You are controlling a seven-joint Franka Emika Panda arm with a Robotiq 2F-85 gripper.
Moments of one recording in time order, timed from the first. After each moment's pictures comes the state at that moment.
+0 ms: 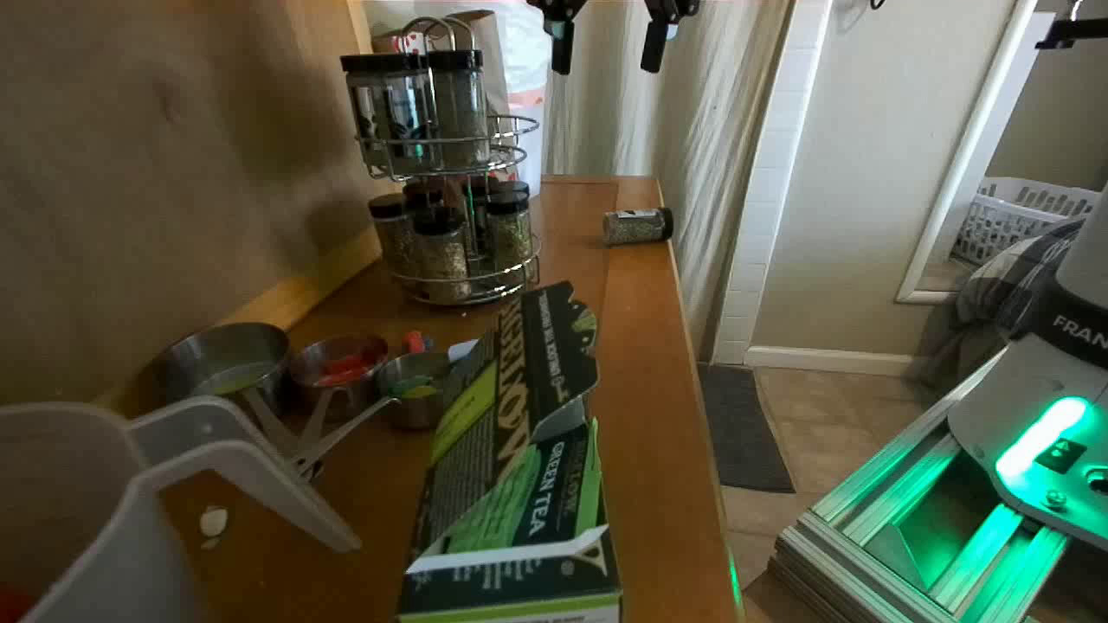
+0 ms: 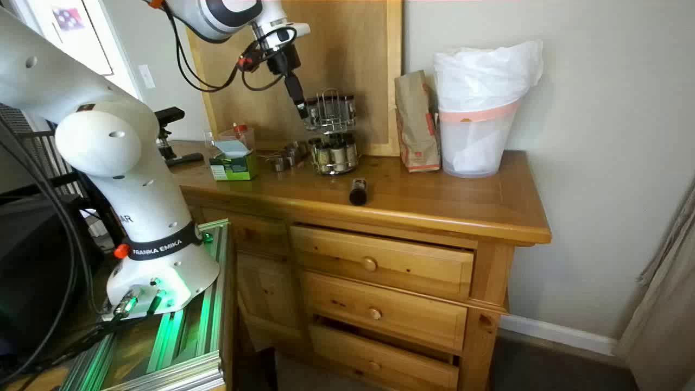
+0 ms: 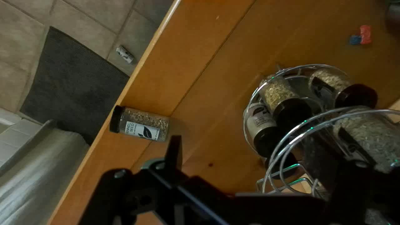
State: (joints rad) arm 0.12 -0.63 0.42 -2.66 0.15 2.26 0.54
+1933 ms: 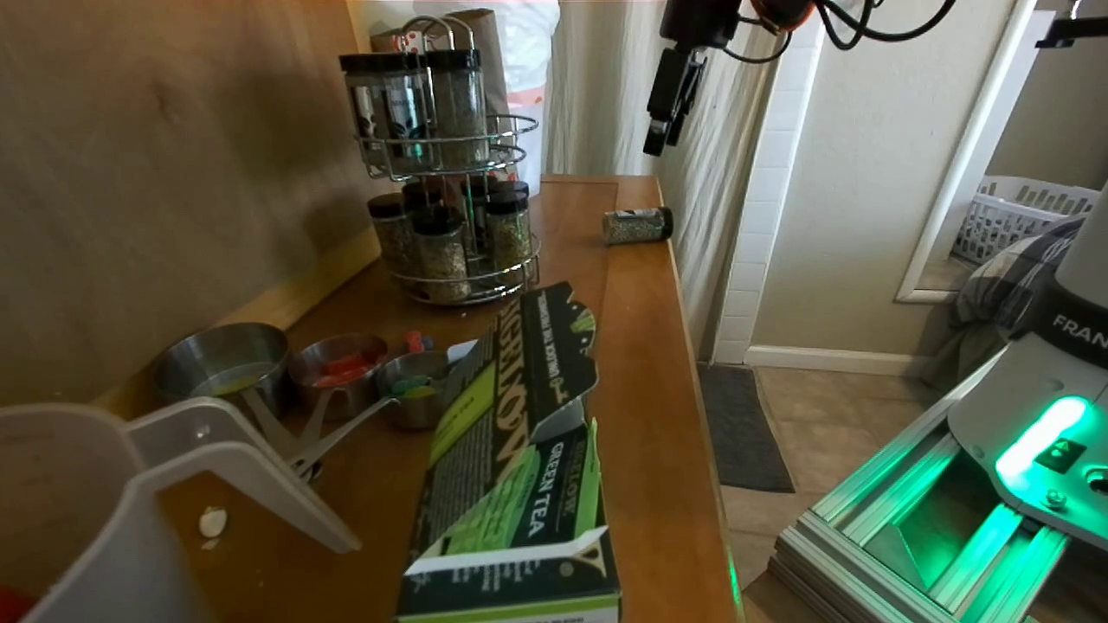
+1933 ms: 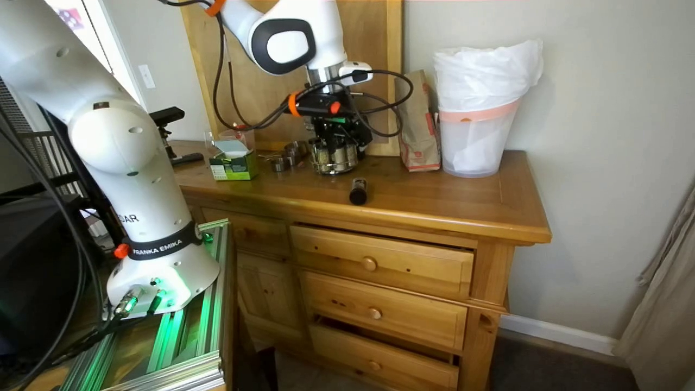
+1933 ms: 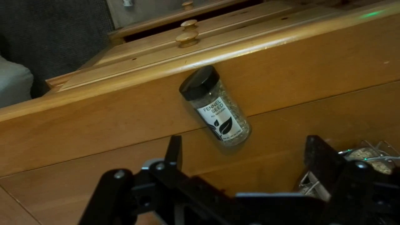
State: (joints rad) arm 0.30 -0.37 -0.23 -2.73 0.02 2.54 -0.51
